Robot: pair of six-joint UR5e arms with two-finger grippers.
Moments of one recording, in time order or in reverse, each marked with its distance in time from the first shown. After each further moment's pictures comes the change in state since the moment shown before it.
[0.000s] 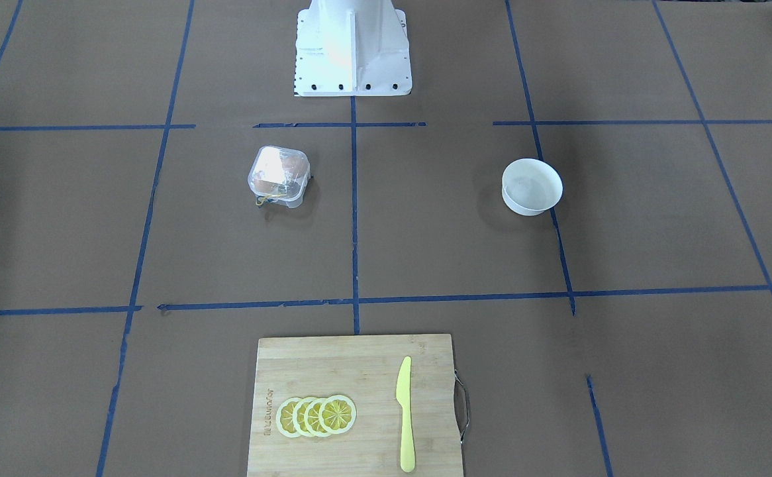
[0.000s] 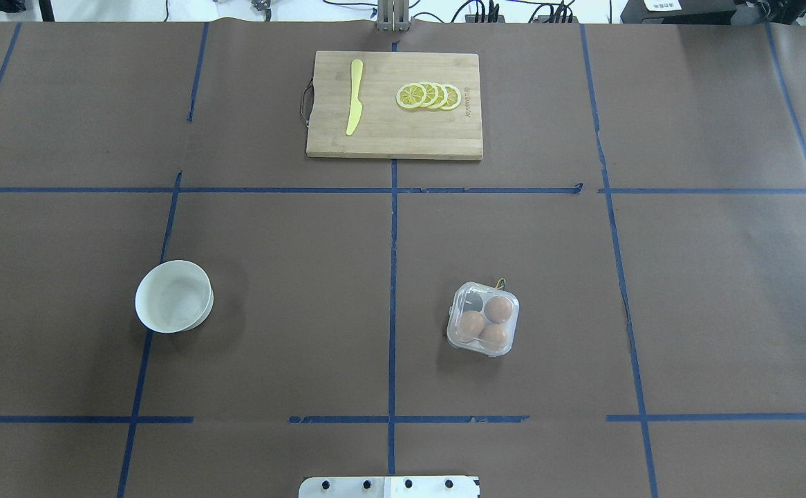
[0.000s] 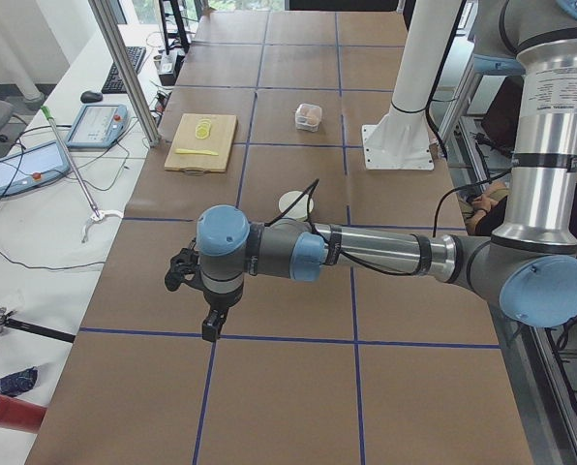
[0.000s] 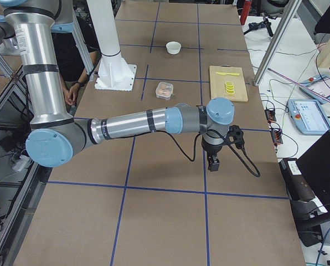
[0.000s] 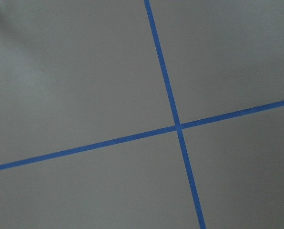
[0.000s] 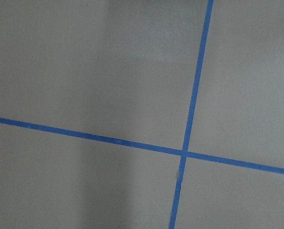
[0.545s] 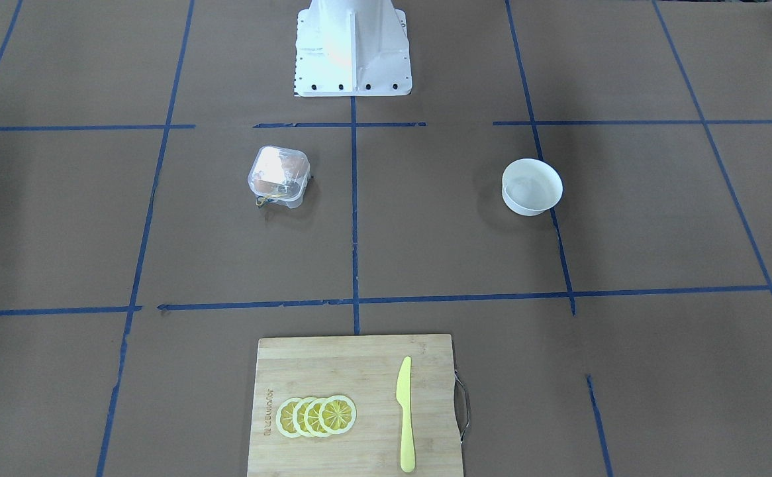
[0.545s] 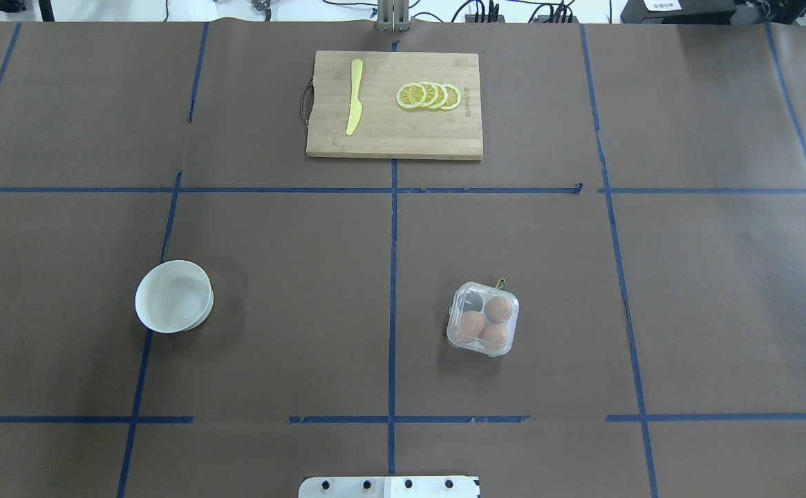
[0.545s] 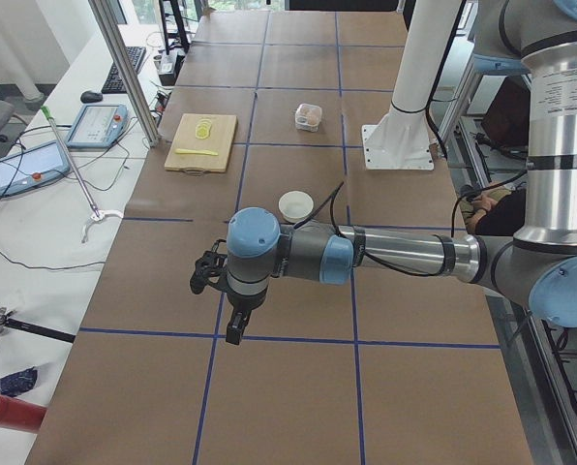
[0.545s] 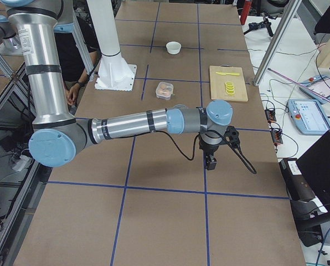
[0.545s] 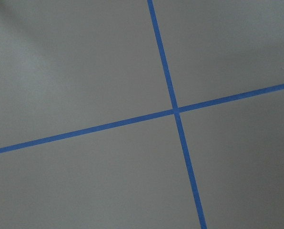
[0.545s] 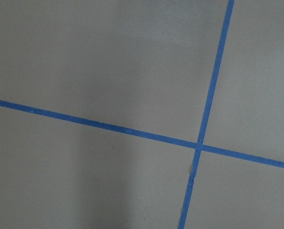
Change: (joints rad) left arm 0.008 0.052 -0.025 -0.014 0.009 -0.005; right arm -0.065 -0.011 -0.003 0.003 -0.004 0.001
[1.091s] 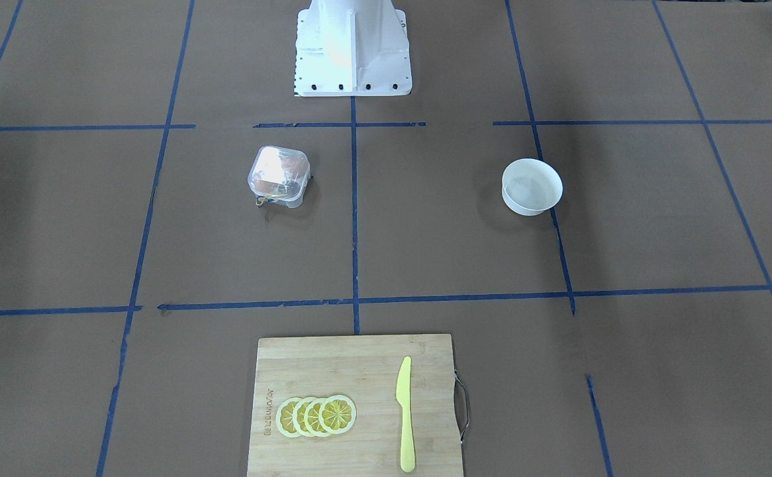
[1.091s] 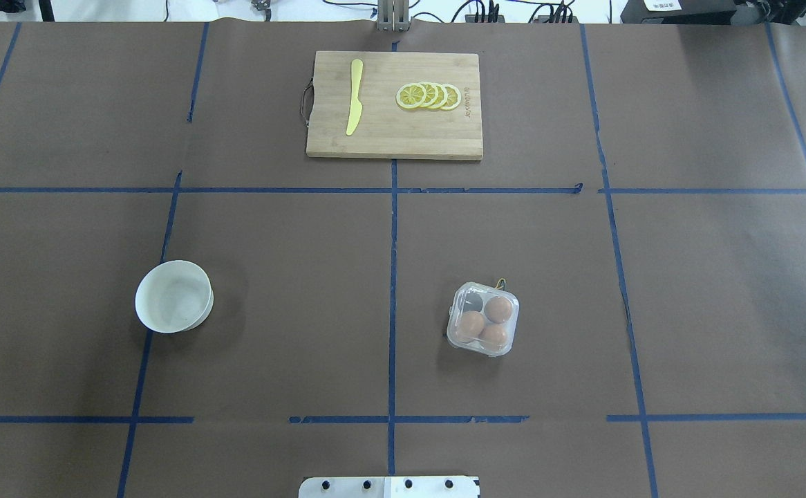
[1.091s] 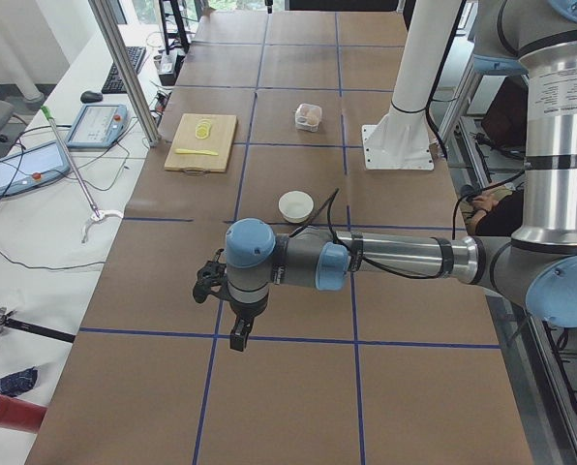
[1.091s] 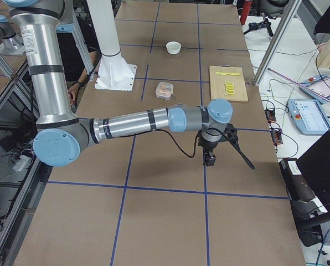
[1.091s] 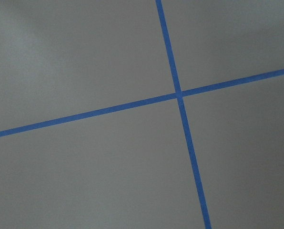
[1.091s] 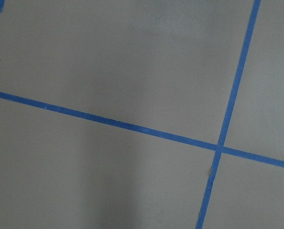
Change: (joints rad) left arm 0.031 -0.007 0.016 0.000 0.001 0.000; right arm -0.040 0.010 -0.004 0.001 0.010 0.009
